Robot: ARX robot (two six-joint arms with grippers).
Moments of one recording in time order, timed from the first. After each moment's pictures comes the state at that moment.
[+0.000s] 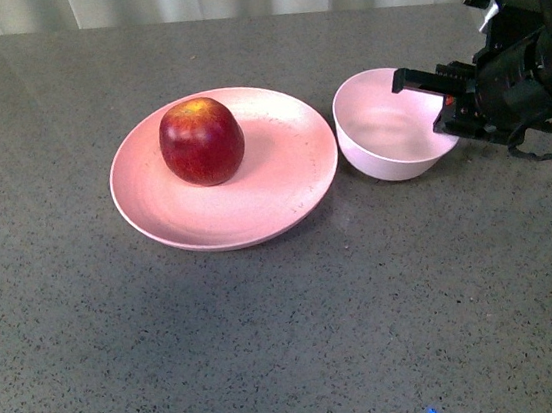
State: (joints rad) left arm 0.00 0.02 0.02 0.00 0.00 -0.01; right arm 0.22 2.02 1.04 0.21 0.03 0.38
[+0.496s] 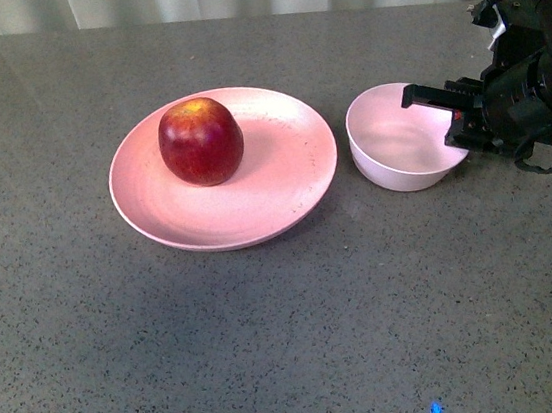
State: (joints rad) left arm 0.00 0.02 0.02 0.00 0.00 -0.01; right arm 0.21 2.05 1.04 0.22 0.05 0.39
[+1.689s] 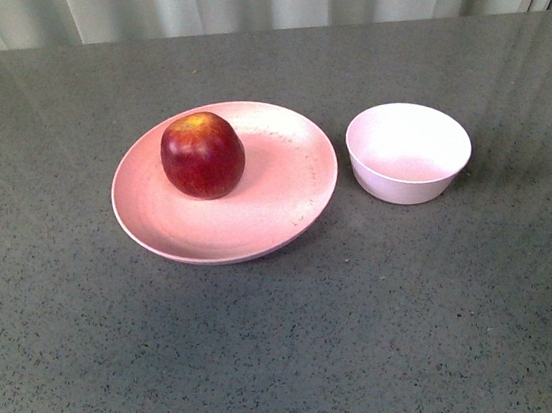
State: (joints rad) left arm 0.00 0.02 0.02 0.00 0.00 -0.01; right arm 0.00 1.47 0.29 1.16 0.00 0.02
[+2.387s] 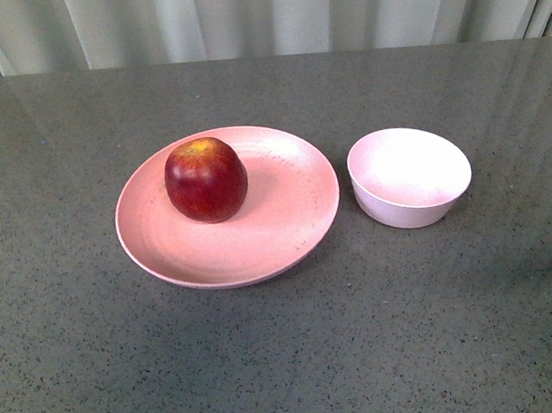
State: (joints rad) left arm 0.00 0.02 0.02 0.00 0.00 -0.01; right arm 0.00 0.83 0.03 0.79 0.00 0.00
